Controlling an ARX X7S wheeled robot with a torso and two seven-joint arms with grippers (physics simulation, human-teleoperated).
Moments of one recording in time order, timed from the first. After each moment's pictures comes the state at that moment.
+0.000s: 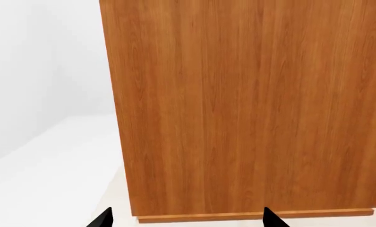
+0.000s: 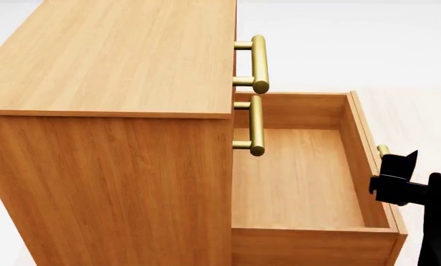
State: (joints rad) left arm 0.32 -0.35 0.35 0.30 -0.14 0.15 -0.43; right arm 0.64 0.44 0.06 -0.08 0.34 0.97 0.30
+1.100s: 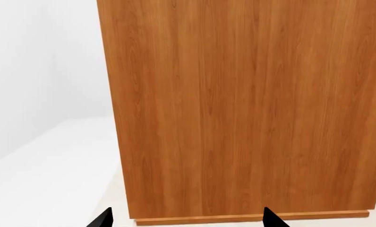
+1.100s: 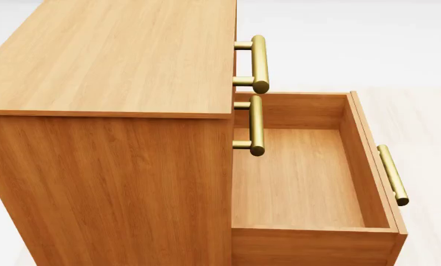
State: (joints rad) left arm 0.32 -0.36 0.37 0.30 -0.14 0.16 -0.44; right arm 0.58 0.52 0.29 -0.01 0.32 0.90 0.39
